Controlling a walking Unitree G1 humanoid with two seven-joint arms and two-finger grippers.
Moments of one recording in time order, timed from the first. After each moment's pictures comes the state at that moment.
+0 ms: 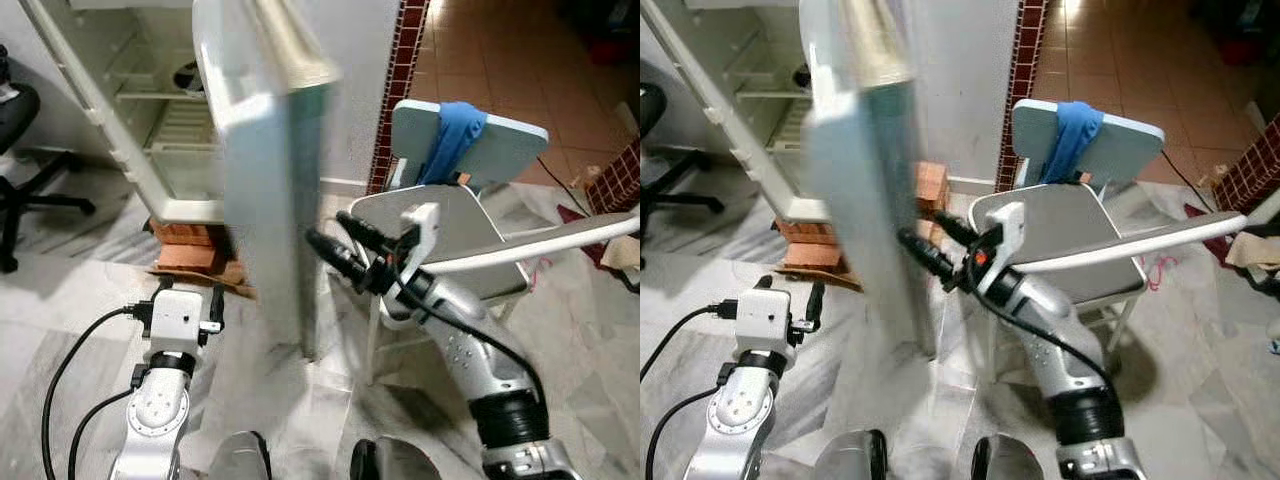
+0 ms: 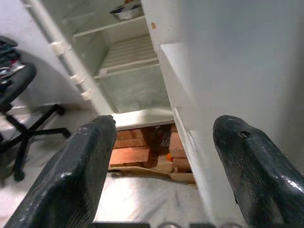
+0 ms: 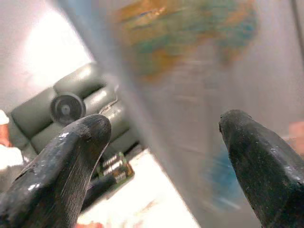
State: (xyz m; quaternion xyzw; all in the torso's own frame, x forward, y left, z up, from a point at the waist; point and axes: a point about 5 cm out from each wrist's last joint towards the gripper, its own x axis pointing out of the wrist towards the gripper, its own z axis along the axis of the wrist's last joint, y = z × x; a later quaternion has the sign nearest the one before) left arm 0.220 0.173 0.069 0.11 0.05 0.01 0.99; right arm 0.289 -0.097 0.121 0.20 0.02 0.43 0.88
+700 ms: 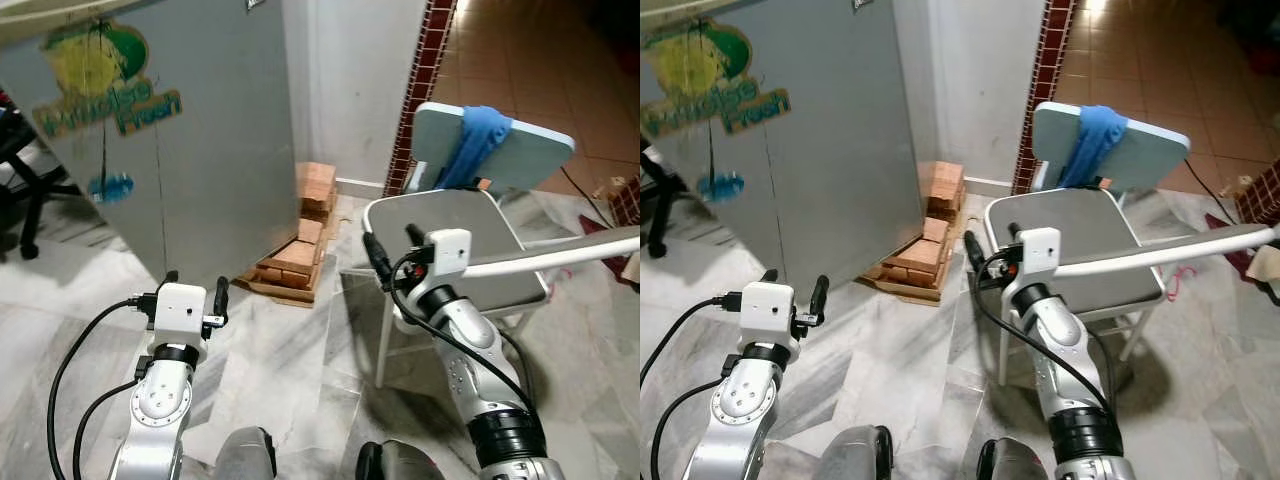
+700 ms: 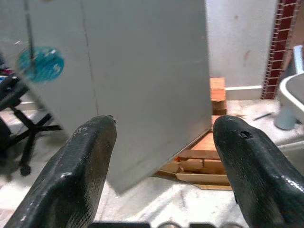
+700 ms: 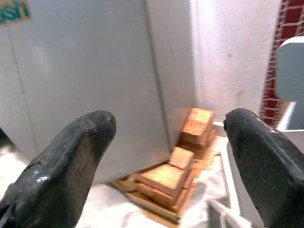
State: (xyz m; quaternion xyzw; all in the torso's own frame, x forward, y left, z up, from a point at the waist) left arm 0.228 0.169 0.073 0.12 0.04 0.00 0.99; right arm 0.293 -0.142 0.090 0.06 0.01 0.15 0.99
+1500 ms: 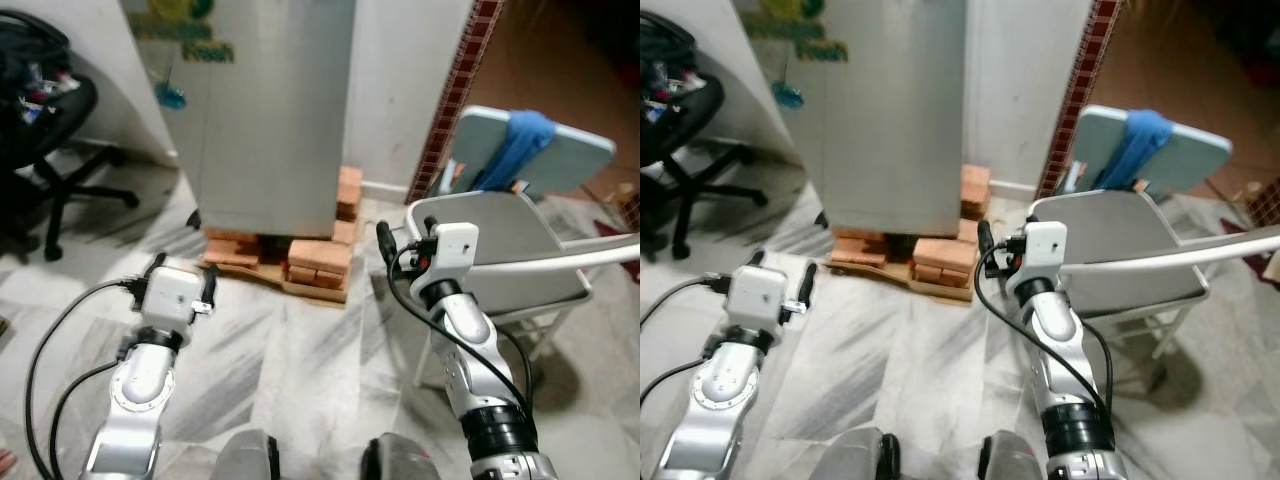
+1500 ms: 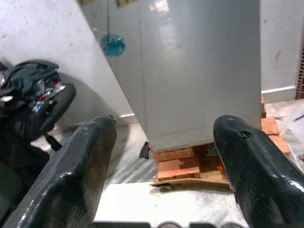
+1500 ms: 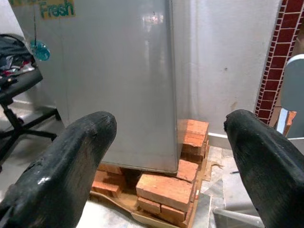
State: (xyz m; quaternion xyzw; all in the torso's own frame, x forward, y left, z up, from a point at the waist) left arm 0.240 0.184 0.089 0.14 0.01 -0.01 0.99; right arm 0.299 -0.147 0.099 0.04 -0.01 0.09 1.00
